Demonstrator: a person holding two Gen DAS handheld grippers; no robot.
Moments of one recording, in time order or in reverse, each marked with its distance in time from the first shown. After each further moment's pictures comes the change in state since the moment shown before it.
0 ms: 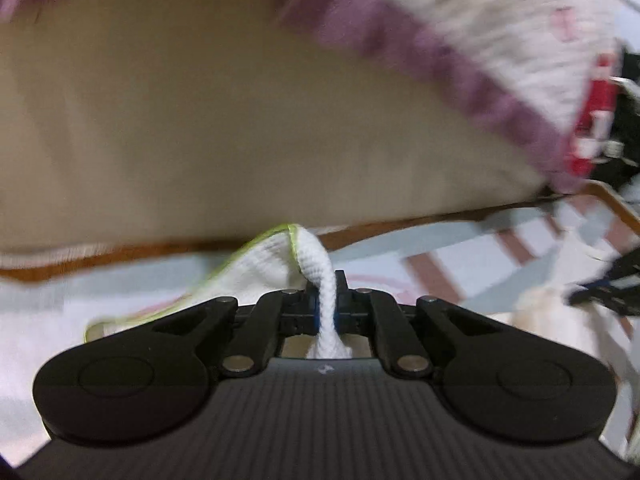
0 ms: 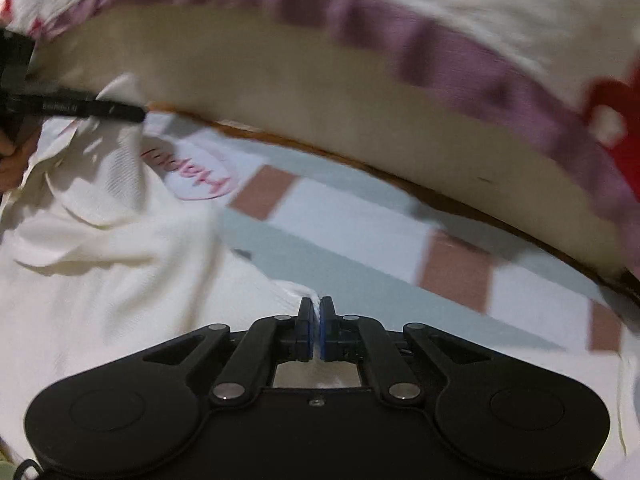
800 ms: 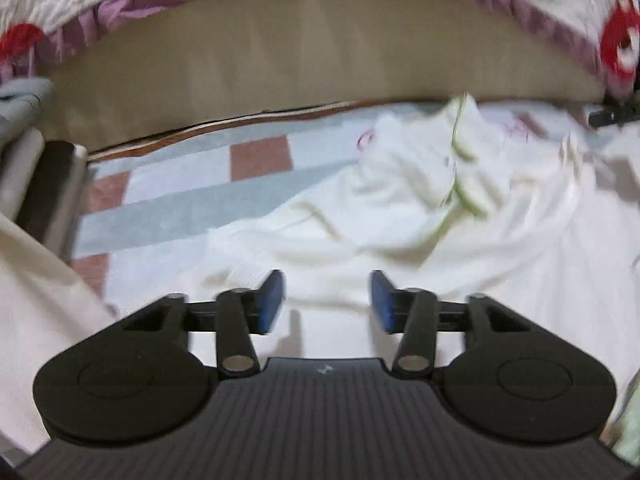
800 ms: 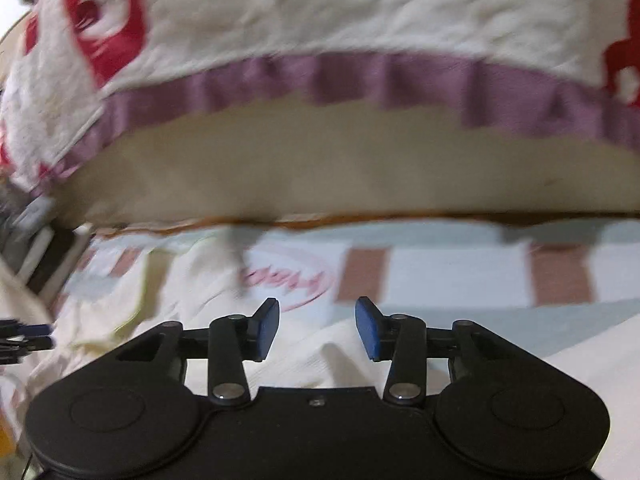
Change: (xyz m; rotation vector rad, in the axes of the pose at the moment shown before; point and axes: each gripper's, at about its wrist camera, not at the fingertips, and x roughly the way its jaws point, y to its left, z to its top) left arm -0.242 0.088 -0.135 0.097 0.096 0.320; right arm 0.001 0.056 0.028 0.304 -0.176 0.191
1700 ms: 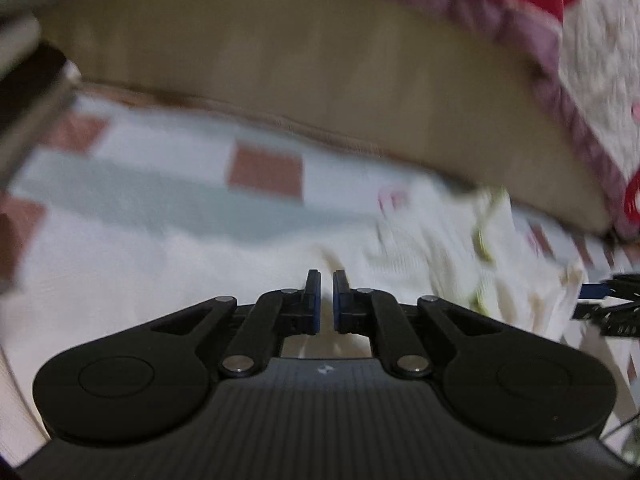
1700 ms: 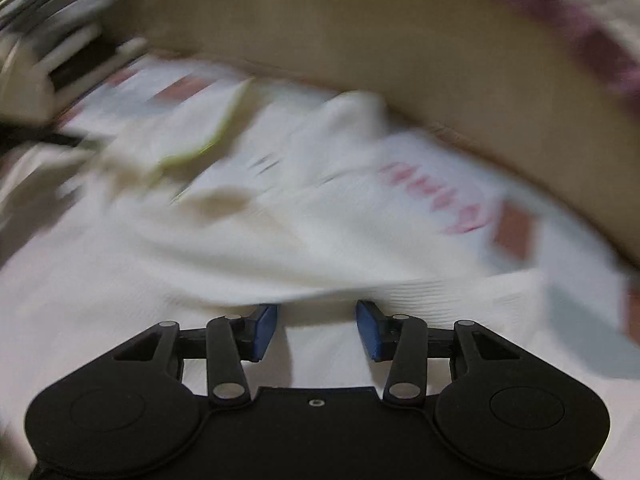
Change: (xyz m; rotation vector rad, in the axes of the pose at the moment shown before) left arm 0.050 0.038 0.005 -0.393 -0.178 -0.117; right arm 0.050 0.125 -0.052 -0.347 0.144 -0.160
